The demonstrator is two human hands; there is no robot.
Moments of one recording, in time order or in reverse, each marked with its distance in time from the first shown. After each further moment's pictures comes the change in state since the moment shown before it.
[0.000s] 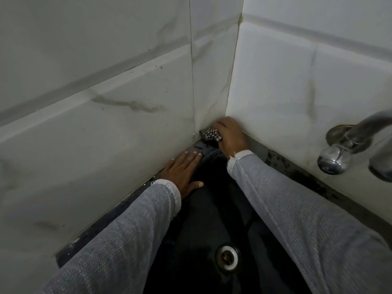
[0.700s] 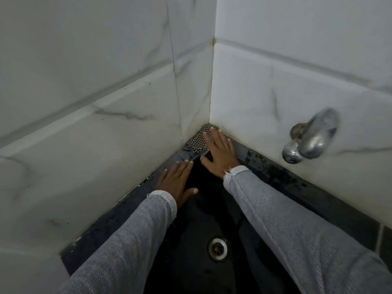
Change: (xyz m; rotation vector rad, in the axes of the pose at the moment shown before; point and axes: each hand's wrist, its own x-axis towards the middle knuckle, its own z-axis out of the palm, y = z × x) left_hand -0.034 0.030 -0.003 -0.076 -0.003 -0.046; right_hand -0.072 -0.025 -0.025 -0.047 -0.115 0.137
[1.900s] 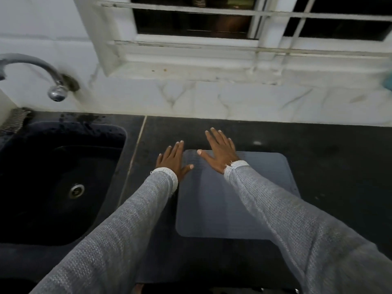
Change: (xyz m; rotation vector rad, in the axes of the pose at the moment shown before) left_hand -0.275 0.521 0.109 -0.092 -0.118 0.485; right_hand -0.672 0.143 -0.231 -0.079 0.140 0.728
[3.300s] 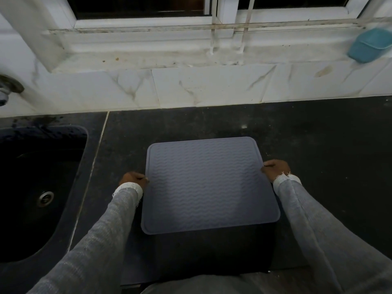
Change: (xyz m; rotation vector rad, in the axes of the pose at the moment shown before) left_hand -0.020 -0.003 0.046 -0.555 -0.048 -0.649; right_hand -0.135 0.219 -0.035 0.606 0.126 0.992
